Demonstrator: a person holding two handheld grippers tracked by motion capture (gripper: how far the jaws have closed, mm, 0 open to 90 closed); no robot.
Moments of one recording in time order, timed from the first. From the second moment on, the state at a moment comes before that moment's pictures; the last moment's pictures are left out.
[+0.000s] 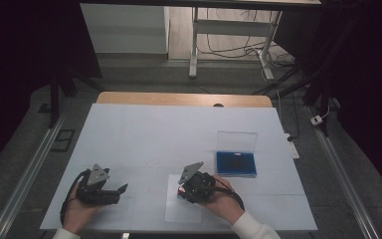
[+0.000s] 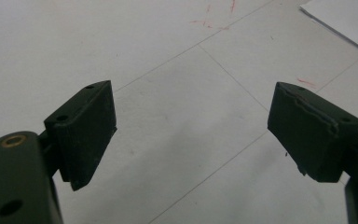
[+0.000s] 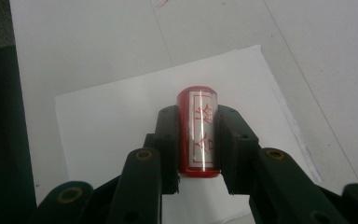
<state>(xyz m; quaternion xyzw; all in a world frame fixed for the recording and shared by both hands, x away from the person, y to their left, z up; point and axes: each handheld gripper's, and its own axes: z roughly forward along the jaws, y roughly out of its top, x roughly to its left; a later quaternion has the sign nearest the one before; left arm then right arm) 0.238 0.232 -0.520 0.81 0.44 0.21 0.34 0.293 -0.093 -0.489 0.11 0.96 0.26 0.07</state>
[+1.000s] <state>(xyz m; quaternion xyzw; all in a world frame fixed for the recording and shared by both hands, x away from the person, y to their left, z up) 0.238 0.232 -0.519 0.80 0.44 0.21 0.34 0.292 -0.094 -0.491 0.11 0.95 0.27 0.07</state>
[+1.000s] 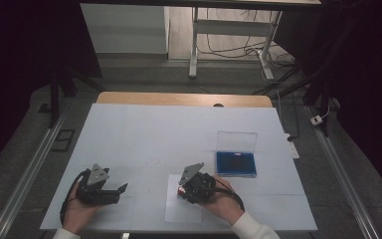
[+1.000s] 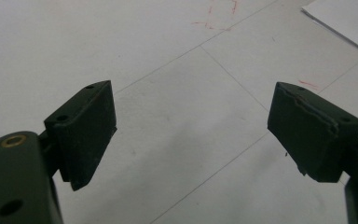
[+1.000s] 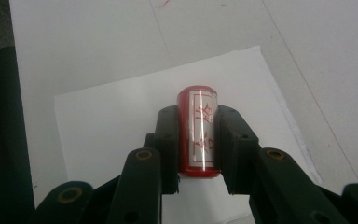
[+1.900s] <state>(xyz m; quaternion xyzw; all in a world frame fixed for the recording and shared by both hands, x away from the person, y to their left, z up) 0.239 0.235 -0.521 0.80 0.44 0.21 0.34 0.290 -0.098 -0.484 0.12 0.95 0.29 0.08</state>
